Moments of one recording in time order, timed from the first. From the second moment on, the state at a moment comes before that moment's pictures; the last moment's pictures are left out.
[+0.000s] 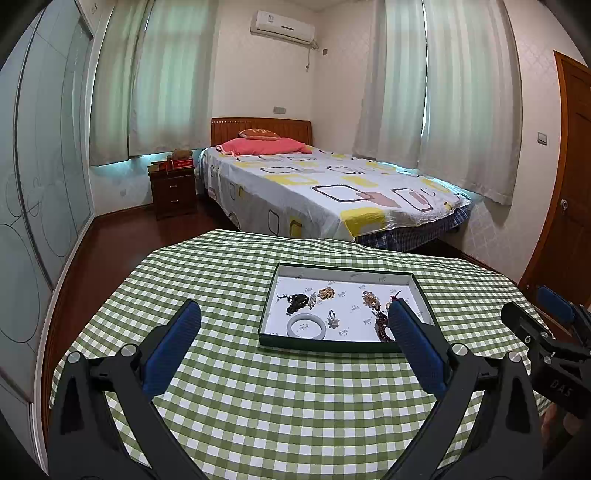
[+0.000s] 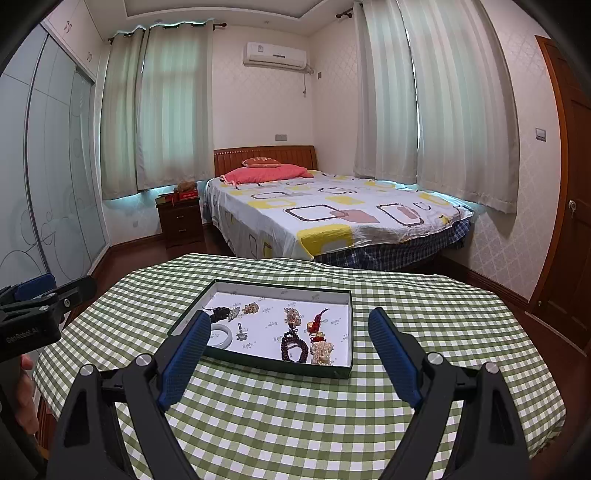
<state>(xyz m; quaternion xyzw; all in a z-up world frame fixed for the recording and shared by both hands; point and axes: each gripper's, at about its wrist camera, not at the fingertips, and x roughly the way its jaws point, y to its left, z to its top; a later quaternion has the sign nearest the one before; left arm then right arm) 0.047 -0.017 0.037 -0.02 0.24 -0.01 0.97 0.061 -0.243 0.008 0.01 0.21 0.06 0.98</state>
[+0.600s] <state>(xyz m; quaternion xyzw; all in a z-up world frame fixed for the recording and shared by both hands) 0.047 -0.015 0.036 -0.03 0.24 -0.01 0.97 0.061 -0.243 0.007 0.01 0.21 0.06 0.97</state>
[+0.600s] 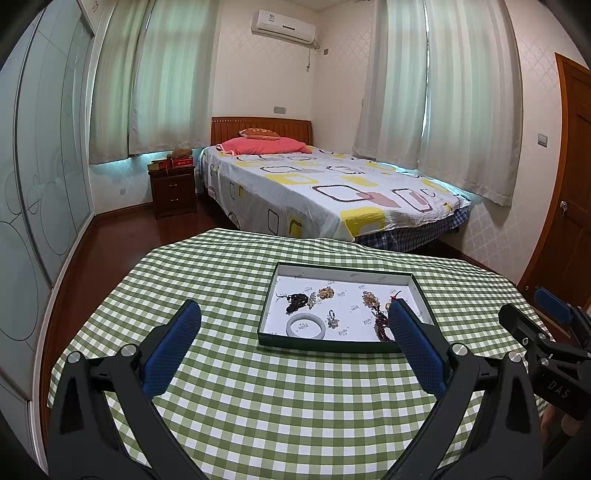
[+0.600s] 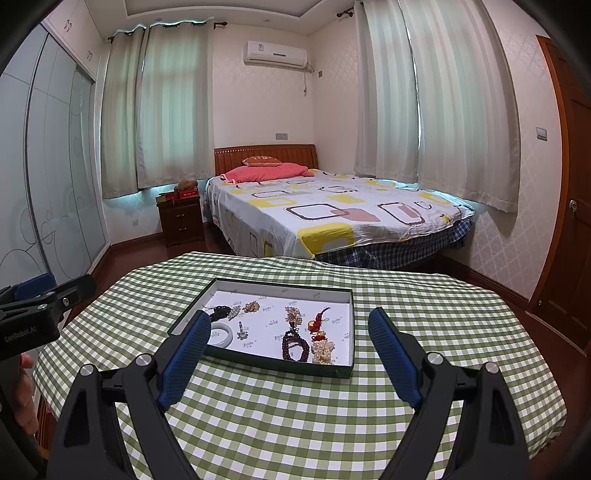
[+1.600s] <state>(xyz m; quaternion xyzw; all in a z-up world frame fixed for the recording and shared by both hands) 0.046 -0.017 0.037 -0.03 0.24 0.00 0.97 0.063 -0.240 0.004 0.01 0.22 0.06 0.97</state>
